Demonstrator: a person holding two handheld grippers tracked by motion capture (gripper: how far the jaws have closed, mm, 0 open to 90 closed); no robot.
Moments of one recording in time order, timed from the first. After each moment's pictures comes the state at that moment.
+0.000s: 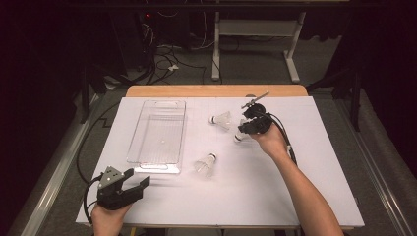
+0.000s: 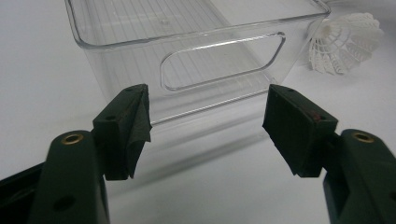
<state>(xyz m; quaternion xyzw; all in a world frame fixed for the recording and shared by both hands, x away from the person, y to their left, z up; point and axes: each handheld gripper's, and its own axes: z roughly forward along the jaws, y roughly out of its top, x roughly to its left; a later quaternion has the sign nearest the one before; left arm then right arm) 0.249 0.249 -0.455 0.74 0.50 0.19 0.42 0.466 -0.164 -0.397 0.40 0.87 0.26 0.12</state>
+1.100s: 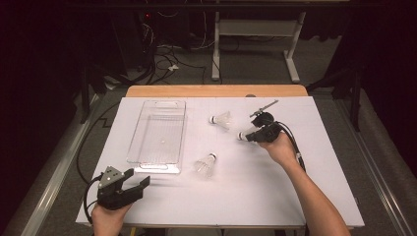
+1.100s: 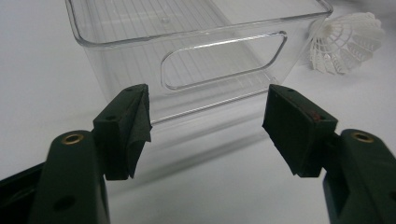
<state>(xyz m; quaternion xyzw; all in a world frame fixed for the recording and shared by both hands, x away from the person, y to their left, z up) 0.250 0.249 -0.455 0.74 0.50 0.19 0.42 0.452 -0.187 -0.411 0.40 0.87 0.26 0.08</state>
